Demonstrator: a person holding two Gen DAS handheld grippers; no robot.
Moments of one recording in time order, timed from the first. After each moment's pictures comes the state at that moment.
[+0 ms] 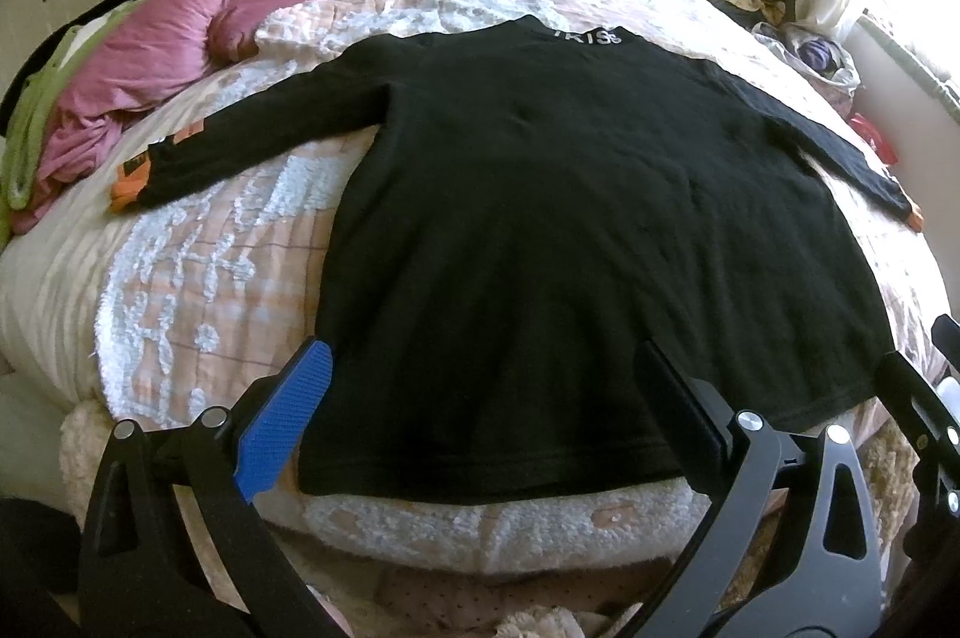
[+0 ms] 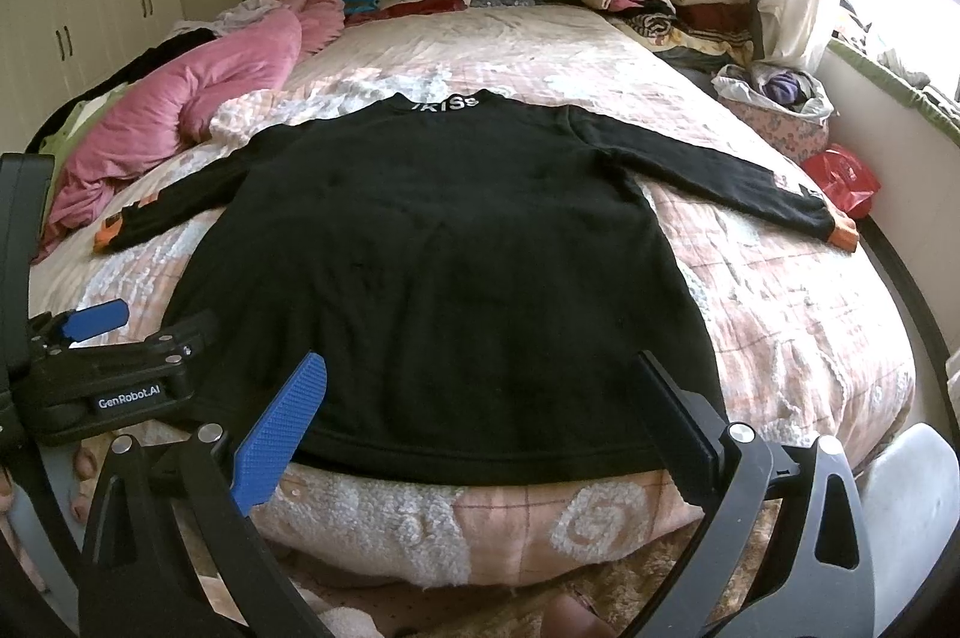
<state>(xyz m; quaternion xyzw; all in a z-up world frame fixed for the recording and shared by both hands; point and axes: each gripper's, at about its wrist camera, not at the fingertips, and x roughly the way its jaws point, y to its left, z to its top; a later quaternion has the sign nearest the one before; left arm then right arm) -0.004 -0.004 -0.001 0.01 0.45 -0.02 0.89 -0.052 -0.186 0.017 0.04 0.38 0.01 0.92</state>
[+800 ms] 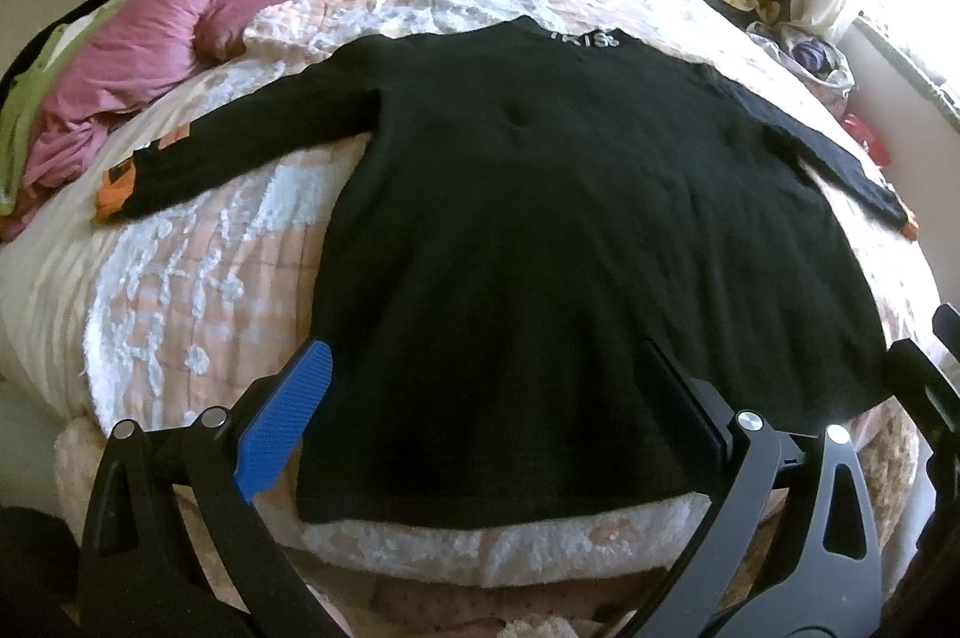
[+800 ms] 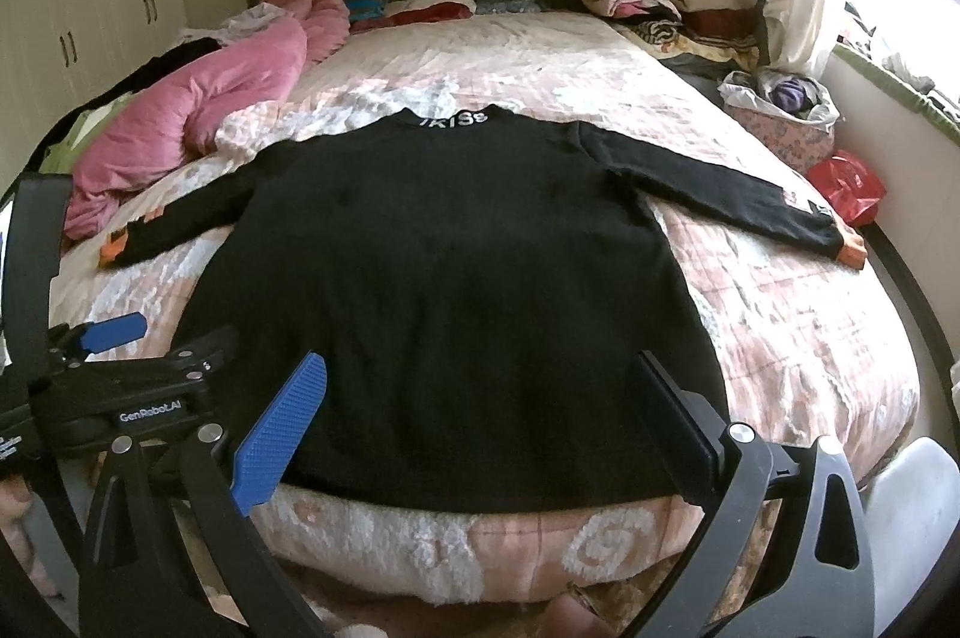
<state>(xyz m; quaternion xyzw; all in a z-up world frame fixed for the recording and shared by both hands) 0.016 0.001 0.002 0.00 0.45 -0.03 0.89 -0.033 -0.184 0.030 0.05 0.38 0.01 0.92</state>
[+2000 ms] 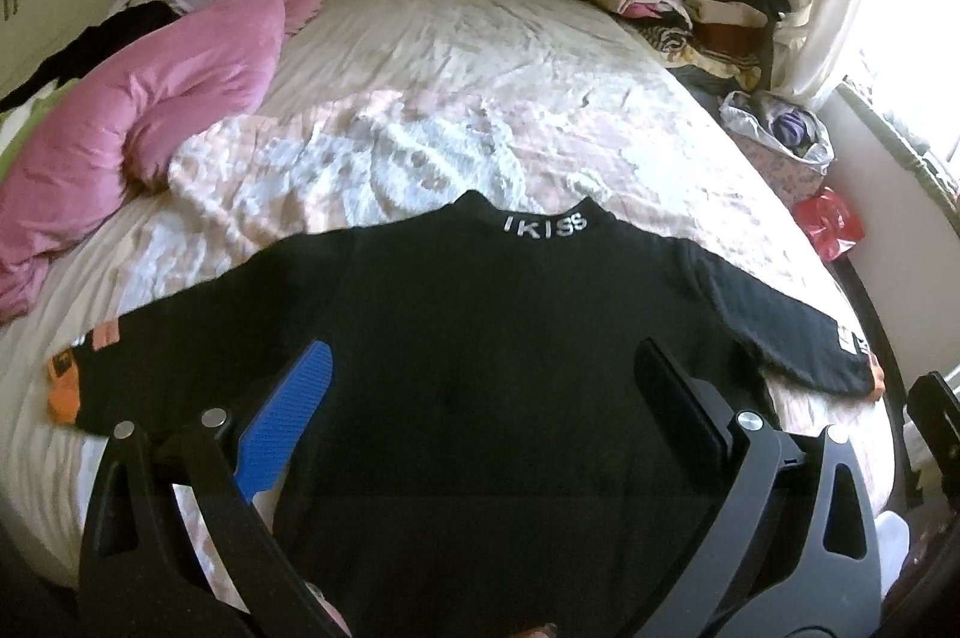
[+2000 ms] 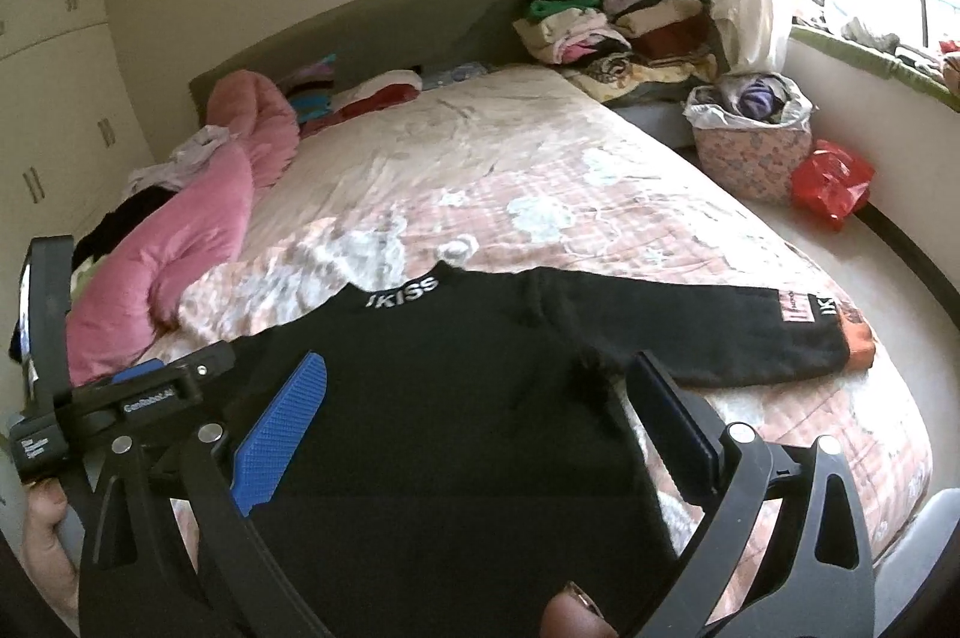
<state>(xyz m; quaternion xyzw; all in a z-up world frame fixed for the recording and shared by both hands) 0.184 -0.034 0.089 -0.02 0.41 -0.07 0.91 0.094 -0.263 0.107 0.14 0.31 -0.04 0.94</state>
